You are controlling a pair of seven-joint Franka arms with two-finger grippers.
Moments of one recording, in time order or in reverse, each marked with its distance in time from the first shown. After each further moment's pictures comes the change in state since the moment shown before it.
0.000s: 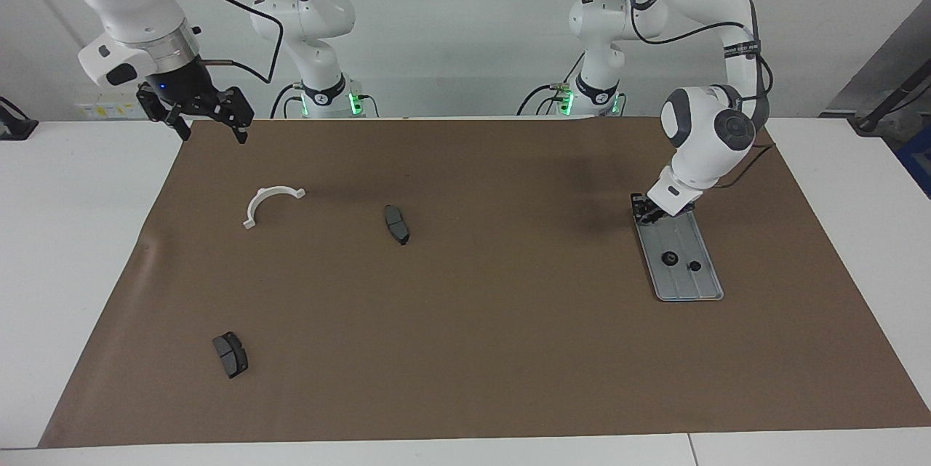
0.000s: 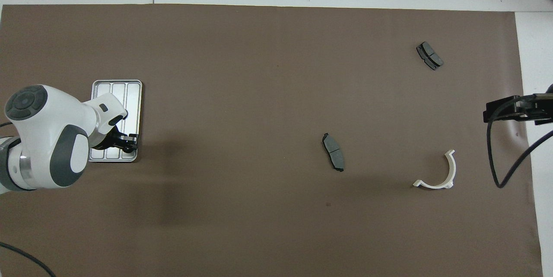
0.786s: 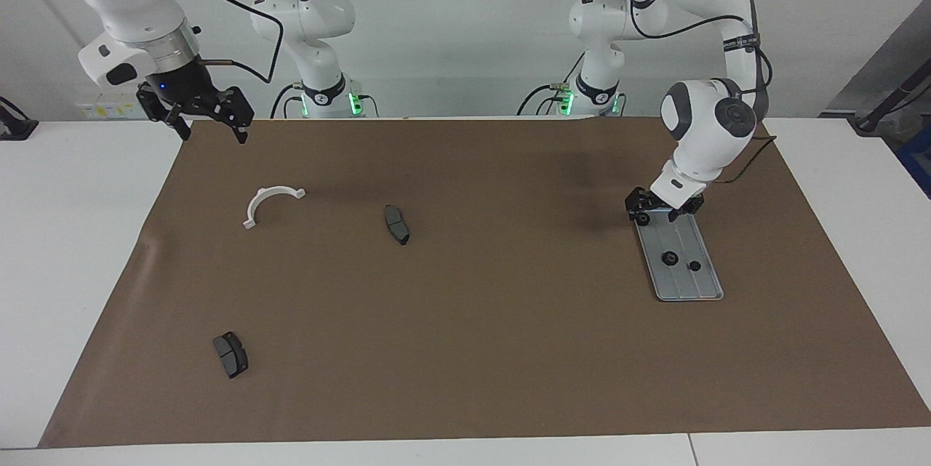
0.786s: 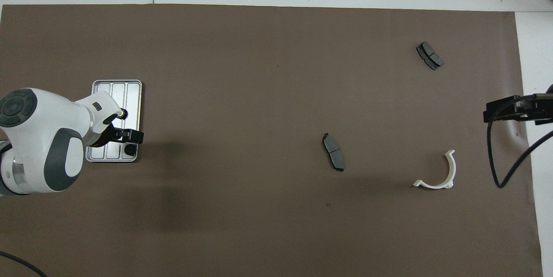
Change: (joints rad) left arm 0.004 -0.028 -0.001 0.015 0.000 0.043 0.000; right arm 0.000 0.000 0.000 0.000 0.000 0.000 0.000
